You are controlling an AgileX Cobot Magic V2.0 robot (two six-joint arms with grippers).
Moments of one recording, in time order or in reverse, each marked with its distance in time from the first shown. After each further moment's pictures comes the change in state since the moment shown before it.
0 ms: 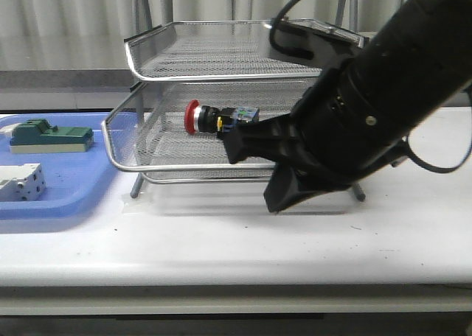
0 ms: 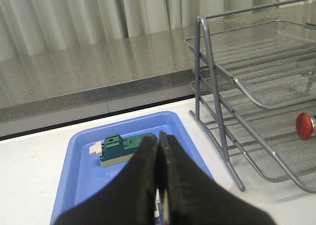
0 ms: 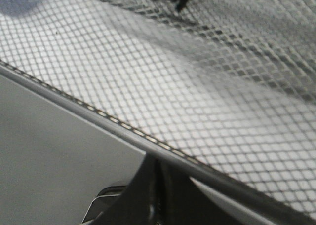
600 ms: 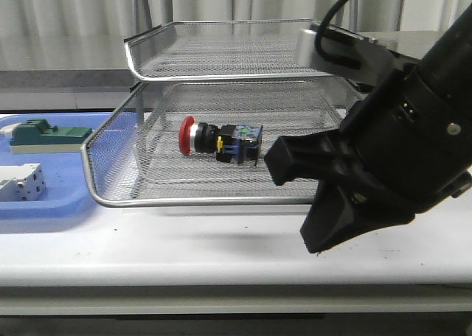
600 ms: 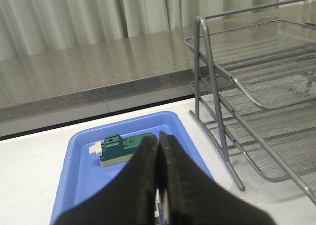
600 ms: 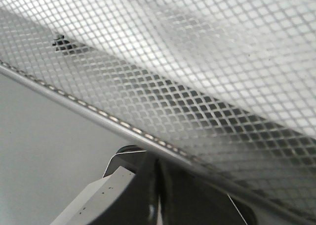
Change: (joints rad) left arm 0.000 0.000 0.000 0.000 0.000 0.000; right arm -0.003 -0.166 0.145 0.062 0.131 0.000
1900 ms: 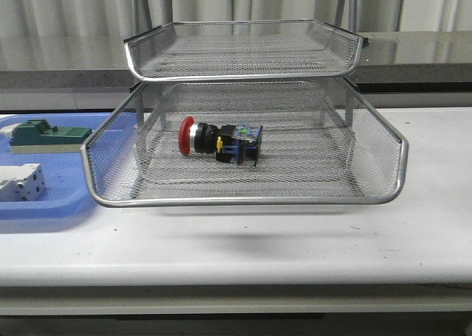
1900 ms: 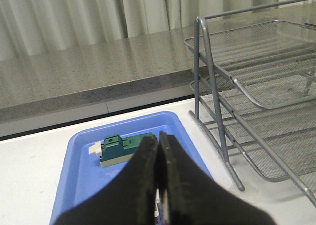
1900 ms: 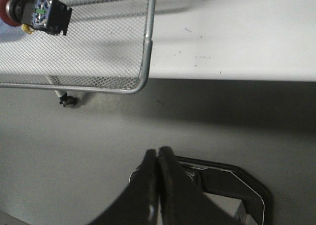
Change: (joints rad) left arm 0.000 0.000 0.000 0.000 0.000 0.000; right arm -0.561 -0.559 -0.016 -0.033 0.619 0.041
